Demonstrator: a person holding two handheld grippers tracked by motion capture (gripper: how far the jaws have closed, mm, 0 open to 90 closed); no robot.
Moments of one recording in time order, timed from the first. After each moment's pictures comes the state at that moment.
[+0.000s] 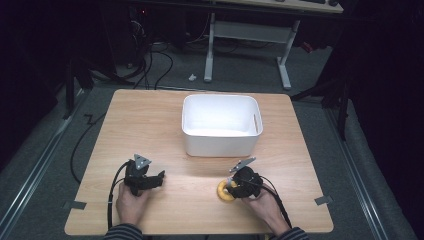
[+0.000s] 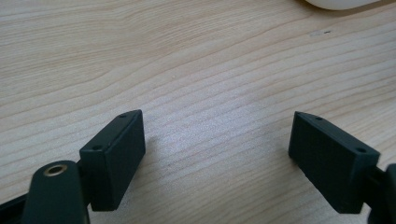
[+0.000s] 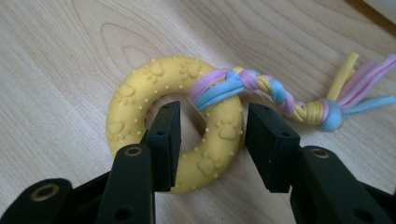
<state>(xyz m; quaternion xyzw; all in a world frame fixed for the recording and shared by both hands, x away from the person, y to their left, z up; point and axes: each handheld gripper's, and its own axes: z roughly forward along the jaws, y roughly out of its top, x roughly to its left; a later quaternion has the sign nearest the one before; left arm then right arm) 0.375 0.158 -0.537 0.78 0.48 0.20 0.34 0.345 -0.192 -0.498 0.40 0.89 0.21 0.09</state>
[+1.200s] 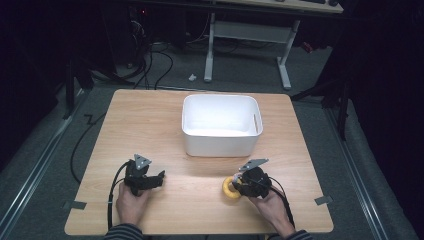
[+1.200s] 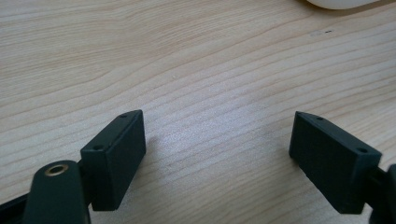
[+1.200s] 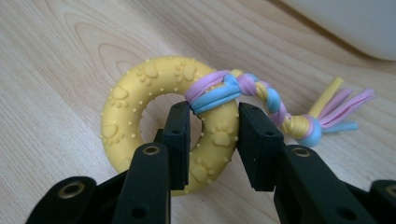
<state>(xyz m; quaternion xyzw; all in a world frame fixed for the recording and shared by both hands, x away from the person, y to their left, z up) 0.375 0.157 -0.537 0.78 0.48 0.21 0.34 0.334 -0.214 -0.485 0.41 0.86 0.26 0.12</state>
